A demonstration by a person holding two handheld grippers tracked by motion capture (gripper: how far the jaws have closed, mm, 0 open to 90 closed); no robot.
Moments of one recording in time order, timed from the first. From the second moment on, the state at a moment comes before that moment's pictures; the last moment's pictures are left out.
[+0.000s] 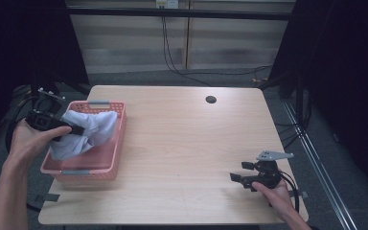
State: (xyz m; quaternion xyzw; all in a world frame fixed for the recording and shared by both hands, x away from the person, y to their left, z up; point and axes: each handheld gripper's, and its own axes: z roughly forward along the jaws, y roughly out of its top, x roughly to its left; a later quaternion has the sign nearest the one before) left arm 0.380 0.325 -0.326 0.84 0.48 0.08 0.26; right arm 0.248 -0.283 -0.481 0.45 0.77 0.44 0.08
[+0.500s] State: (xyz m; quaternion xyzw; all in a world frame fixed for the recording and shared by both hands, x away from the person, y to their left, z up) left arm 0.376 0.323 -0.307 0.84 0.47 0.08 0.26; right arm 0.248 -0.283 -0.481 0.45 0.77 0.44 0.08
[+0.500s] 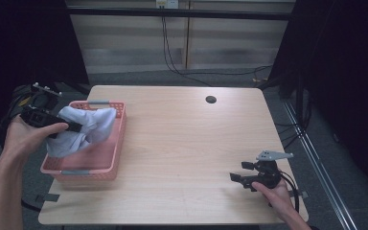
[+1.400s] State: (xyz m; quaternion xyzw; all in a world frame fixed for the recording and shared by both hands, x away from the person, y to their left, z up) left arm 0.373 0.301 -0.263 0.85 0.45 0.11 0.26; right arm 0.248 -0.283 -0.481 0.45 0.77 0.45 0.08
